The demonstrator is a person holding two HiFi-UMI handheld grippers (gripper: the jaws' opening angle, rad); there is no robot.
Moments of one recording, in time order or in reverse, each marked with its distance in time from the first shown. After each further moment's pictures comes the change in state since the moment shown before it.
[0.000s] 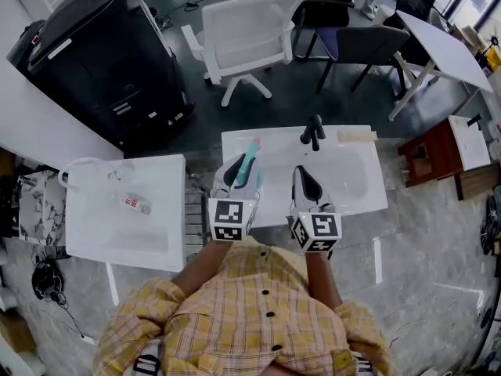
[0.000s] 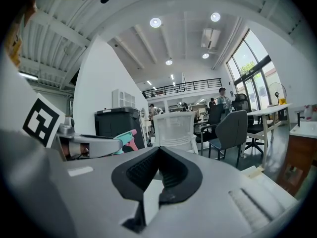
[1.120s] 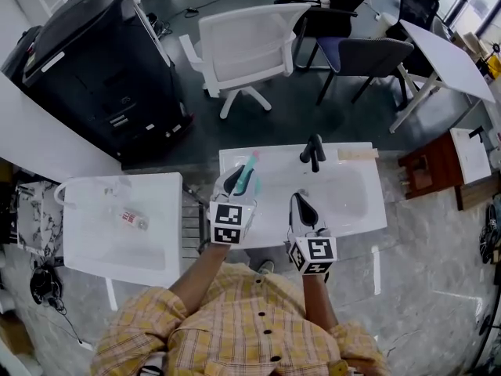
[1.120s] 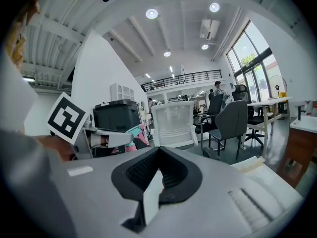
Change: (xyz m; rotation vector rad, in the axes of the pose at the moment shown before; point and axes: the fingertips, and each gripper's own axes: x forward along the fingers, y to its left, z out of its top) left arm 0.057 0.021 -0.032 -0.002 0.120 -0.023; right arm 0.015 -0.014 -0.038 0.029 0.092 0.006
